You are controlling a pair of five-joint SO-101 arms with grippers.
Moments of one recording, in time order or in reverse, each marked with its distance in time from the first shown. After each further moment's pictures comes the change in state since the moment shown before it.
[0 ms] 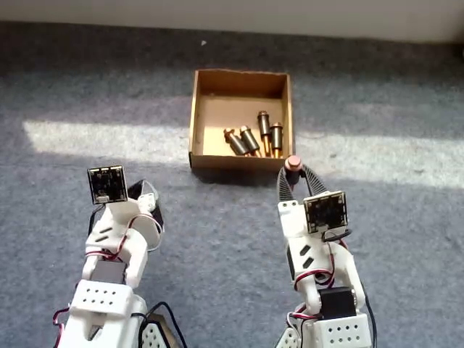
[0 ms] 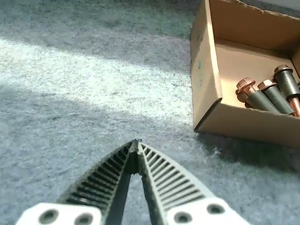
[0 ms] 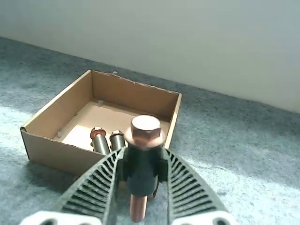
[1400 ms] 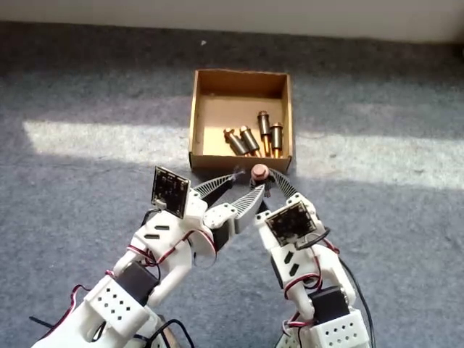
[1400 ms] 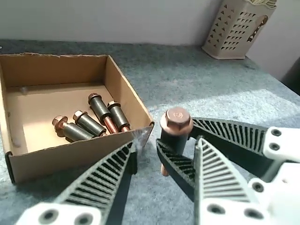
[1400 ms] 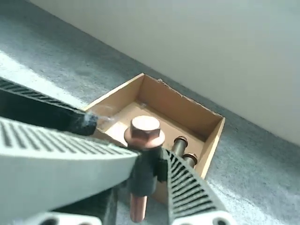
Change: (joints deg) left arm 36.3 -0.5 -12.7 -0.9 5.2; right arm -9.8 0.1 0.0 -0.5 8.0
